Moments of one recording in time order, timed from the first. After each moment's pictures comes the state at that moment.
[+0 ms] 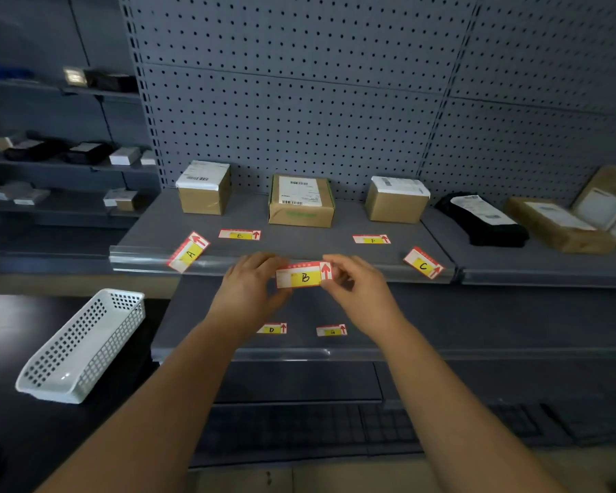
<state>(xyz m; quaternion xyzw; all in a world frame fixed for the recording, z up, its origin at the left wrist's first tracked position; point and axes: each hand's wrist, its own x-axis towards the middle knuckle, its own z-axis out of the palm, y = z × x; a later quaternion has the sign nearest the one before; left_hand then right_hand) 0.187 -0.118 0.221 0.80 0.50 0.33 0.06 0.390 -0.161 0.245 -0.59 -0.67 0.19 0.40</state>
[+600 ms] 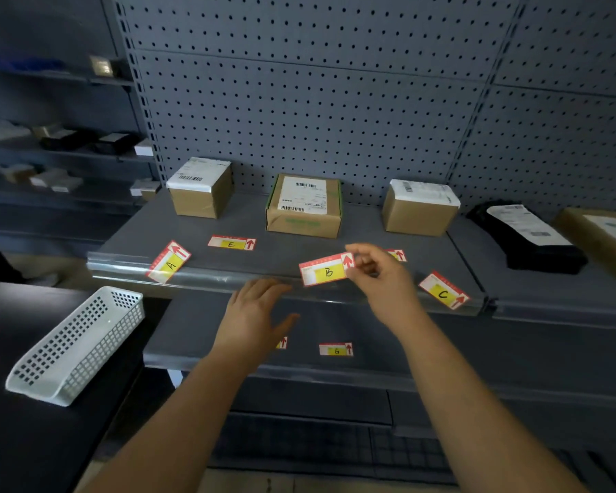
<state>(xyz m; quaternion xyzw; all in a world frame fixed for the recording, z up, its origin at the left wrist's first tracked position) 0.231 -0.082 0.179 0.78 0.54 0.32 0.03 0.449 -0.077 0.245 -0.56 -0.62 0.29 0.46</state>
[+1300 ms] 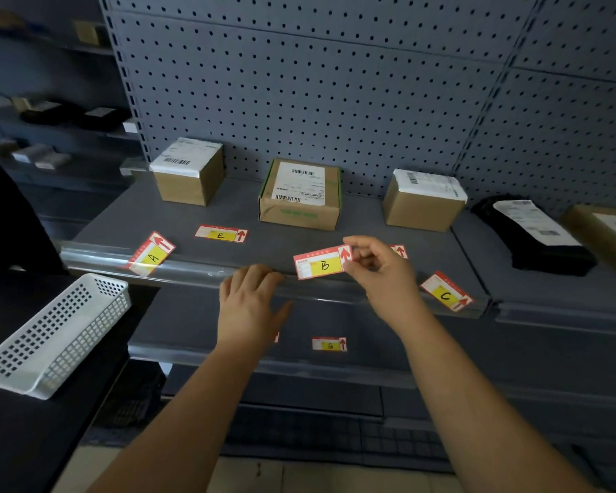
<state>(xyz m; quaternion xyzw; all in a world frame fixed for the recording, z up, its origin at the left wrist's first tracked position) 0.250 -0.056 0.161 0.73 0.59 0.33 -0.06 0.453 -0.063 0.247 -0.56 -0.61 0.32 0.46</state>
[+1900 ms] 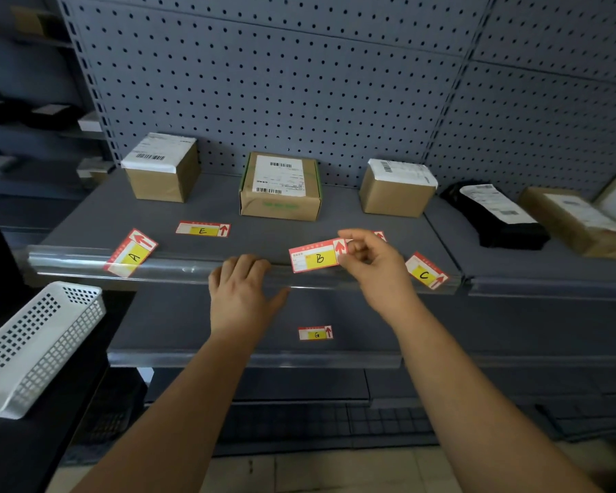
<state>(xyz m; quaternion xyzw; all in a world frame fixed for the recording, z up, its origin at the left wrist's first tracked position) 0.253 -0.053 0.163 0.73 0.59 0.34 -0.04 0.452 -0.083 0.245 -0.59 -0.58 0.29 0.48</state>
